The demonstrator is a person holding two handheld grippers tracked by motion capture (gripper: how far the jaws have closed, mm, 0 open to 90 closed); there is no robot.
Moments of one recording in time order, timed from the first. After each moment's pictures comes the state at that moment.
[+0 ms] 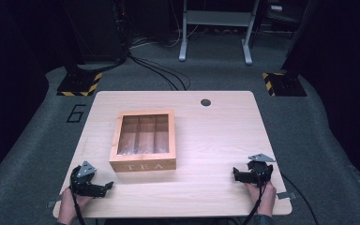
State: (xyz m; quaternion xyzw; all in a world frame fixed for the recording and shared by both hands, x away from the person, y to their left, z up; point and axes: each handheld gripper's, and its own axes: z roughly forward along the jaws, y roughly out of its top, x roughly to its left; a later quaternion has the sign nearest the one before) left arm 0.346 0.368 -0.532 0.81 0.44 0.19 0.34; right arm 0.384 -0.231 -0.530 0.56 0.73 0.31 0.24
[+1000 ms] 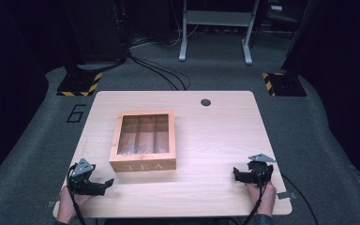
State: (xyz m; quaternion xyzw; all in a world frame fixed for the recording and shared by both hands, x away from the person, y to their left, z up) left arm 0.339 0.360 -0.503 0.79 0.43 0.19 0.39; right arm 0.384 -0.232 -0.530 0.56 0.73 0.31 0.24
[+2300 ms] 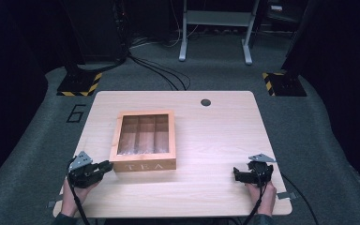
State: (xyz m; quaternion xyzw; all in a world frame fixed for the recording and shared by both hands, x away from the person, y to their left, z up) left arm 0.350 0.355 -0.484 0.77 0.41 0.18 0.44; right arm 0.383 -0.232 -0.530 0.56 0.73 0.31 0.24
